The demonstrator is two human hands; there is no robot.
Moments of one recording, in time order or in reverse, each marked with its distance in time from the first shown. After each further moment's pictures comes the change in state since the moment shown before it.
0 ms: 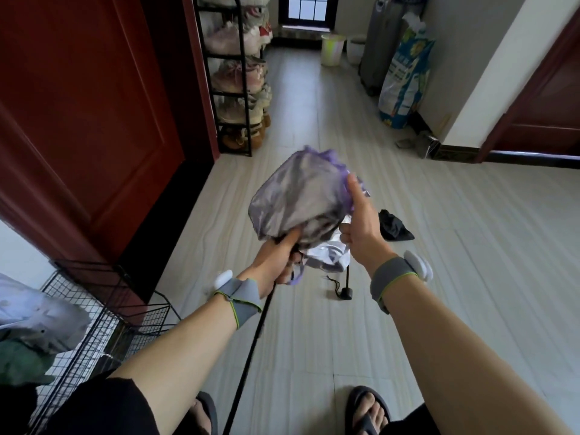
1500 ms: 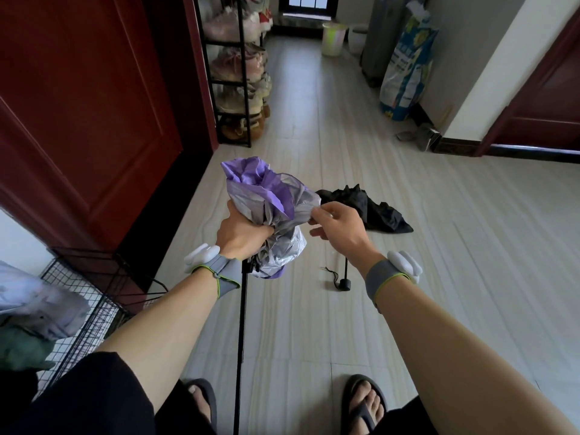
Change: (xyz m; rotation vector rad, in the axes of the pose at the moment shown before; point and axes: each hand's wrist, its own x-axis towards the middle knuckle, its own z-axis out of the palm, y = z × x) left_hand -0.004 0.028 -0.040 0.594 0.470 0.078; right_hand -0.014 0.031 0.002 -0.515 -0.215 -0.249
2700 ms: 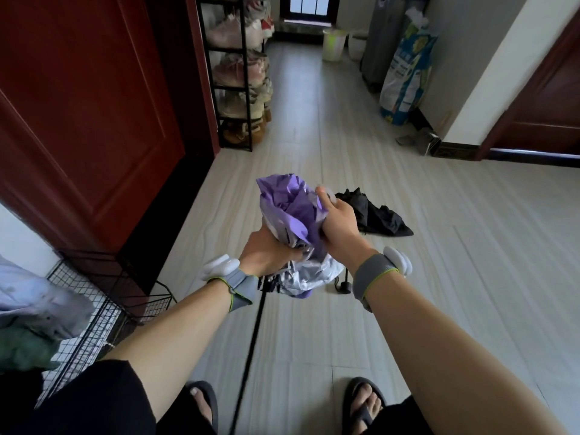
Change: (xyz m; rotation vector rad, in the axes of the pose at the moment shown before) left_hand -0.023 -0.004 0.015 0.045 -0.338 0.175; right_hand 0.013 -0.017 0.023 0.515 0.076 0.192
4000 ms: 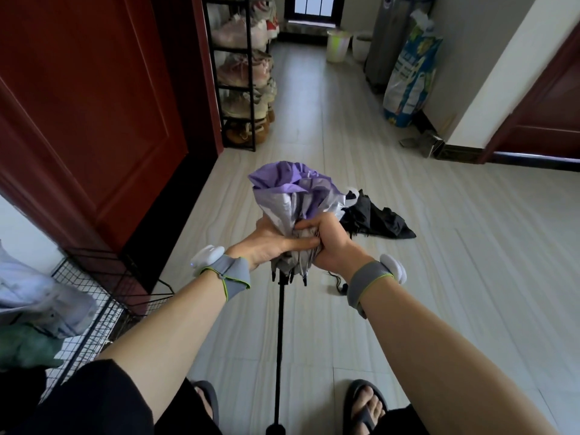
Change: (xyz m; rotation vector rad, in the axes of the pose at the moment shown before) left_hand 0.013 0.001 -0.012 -0.390 -0.174 0.205; right_hand -0.027 0.000 0.015 0.144 -0.317 0.354
